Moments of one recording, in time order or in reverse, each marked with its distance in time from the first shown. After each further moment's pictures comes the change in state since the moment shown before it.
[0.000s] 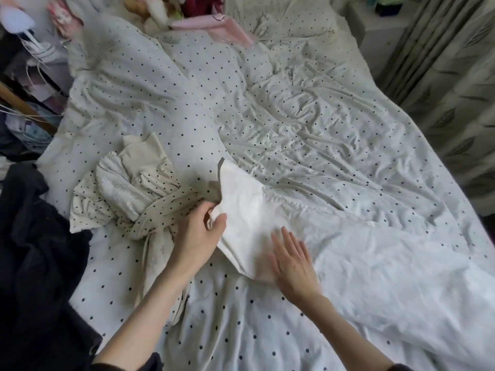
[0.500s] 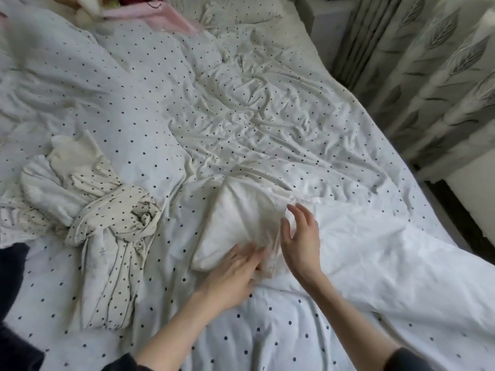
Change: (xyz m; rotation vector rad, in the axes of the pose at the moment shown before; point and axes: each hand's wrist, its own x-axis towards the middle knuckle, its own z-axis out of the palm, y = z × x) left_hand -0.073 -0.005 0.148 0.513 -0.546 0.656; right_hand -0.014 0.064 -0.066 0.361 0.429 0.308
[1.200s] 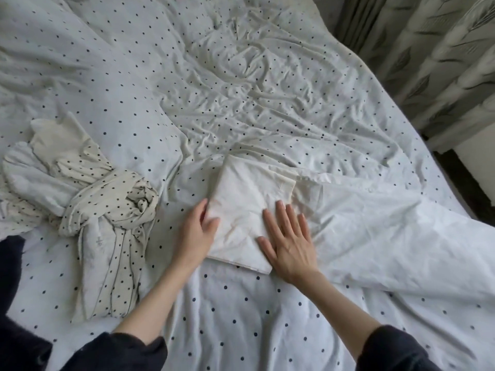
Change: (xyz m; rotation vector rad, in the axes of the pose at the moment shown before) left_hand 0.001 -0.072 -0.007 -0.501 0.308 -0.673; right_hand -0.031 0.058 0.044 -0.676 -0.376 -0.279
